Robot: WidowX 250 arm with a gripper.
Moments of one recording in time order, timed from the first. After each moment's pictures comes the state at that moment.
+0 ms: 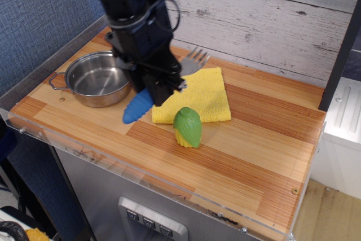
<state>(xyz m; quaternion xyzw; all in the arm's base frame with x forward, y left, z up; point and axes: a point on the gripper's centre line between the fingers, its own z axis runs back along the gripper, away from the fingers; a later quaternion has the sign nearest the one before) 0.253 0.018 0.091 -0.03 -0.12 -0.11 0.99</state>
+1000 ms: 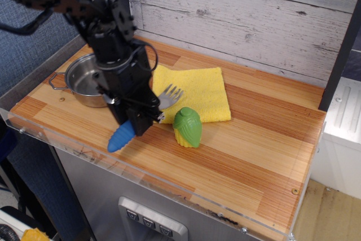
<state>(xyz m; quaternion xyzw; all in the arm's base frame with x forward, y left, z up) 0.249 0.050 0.028 -0.03 -0.07 -0.07 0.99</state>
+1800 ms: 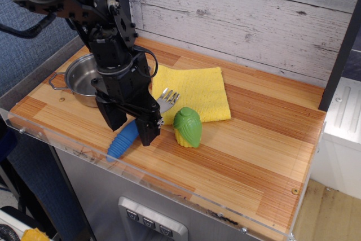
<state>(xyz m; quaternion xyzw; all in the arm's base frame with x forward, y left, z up) 0.246 0.047 0.023 -0.03 -0.05 -0.07 1.00</state>
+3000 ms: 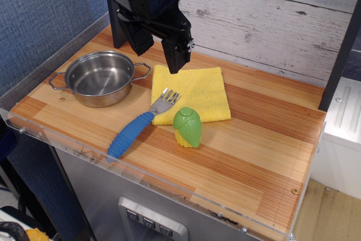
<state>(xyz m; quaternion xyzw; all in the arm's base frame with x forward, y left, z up) 0.284 0.021 0.121 -0.01 -0.13 -0.12 0.98</state>
